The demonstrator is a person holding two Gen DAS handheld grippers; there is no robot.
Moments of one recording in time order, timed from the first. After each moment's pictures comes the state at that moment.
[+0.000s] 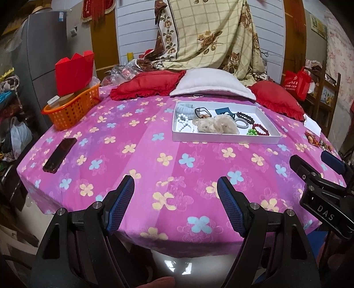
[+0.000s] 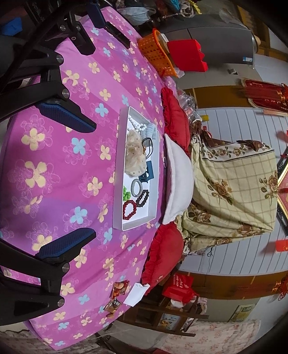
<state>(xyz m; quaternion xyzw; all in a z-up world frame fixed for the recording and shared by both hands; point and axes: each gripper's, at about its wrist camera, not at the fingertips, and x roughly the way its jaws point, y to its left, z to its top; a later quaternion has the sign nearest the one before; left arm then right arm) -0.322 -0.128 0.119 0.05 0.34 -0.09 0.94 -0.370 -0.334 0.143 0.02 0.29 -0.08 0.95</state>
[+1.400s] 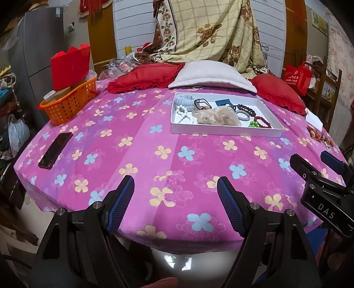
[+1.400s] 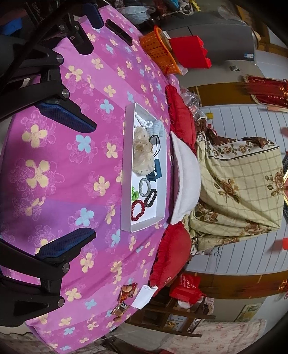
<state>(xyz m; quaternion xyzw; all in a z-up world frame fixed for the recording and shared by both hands) -0.314 -0.129 0.102 0.05 0.35 -0.09 0.93 -0.360 -0.338 0.126 0.04 0.31 -0.08 0.95</state>
